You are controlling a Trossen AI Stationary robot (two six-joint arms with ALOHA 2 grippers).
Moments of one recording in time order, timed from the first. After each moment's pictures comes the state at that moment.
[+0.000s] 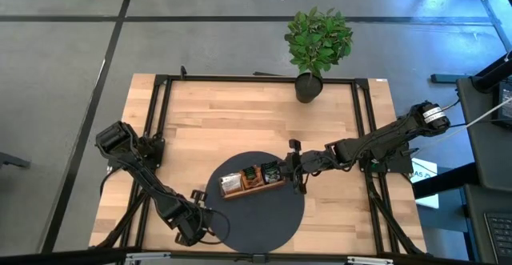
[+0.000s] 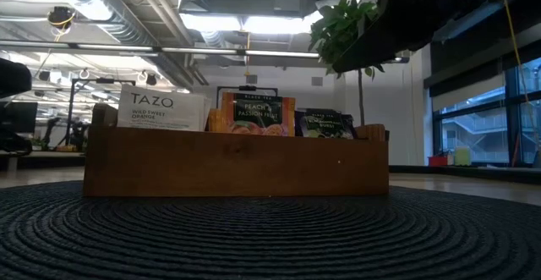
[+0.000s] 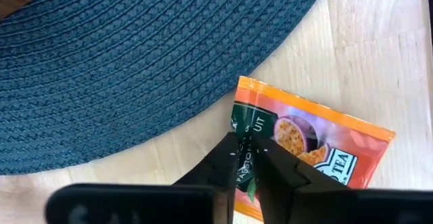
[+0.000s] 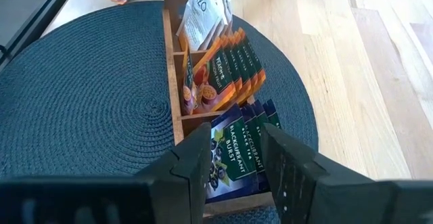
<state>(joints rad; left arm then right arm) -0.85 1.83 1.00 -0.57 -0.09 -0.64 0.32 1.43 0.78 0.02 0.22 0.10</state>
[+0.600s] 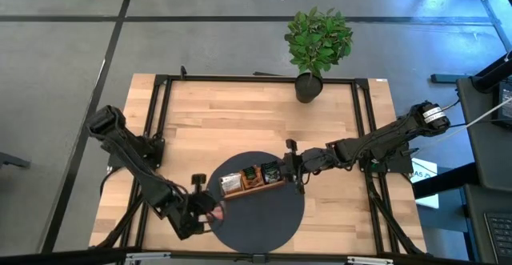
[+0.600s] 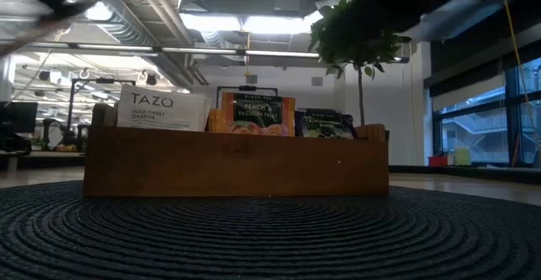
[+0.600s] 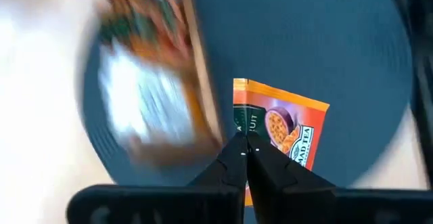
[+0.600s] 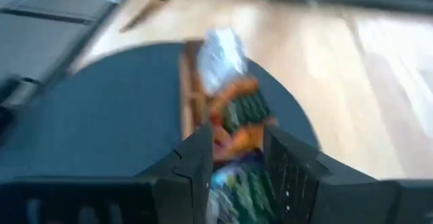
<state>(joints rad) -0.81 1.58 1.09 -0.67 -0.56 -0.74 0.32 1.43 0.78 0.15 0.17 0.04</state>
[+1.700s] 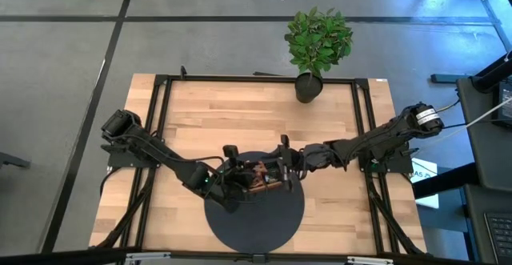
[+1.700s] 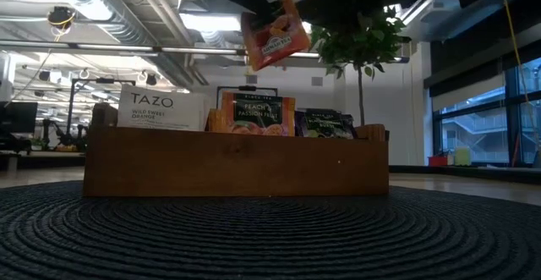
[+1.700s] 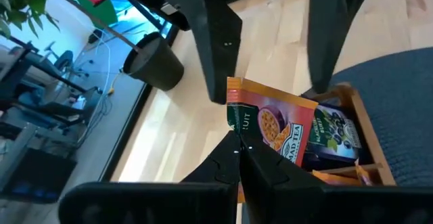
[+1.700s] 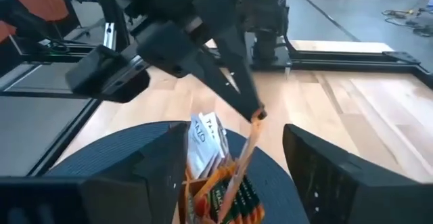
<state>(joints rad) -0.50 1.73 1.30 -0.47 -0.98 -0.18 0.29 1.51 0.78 0.49 0.22 0.06</state>
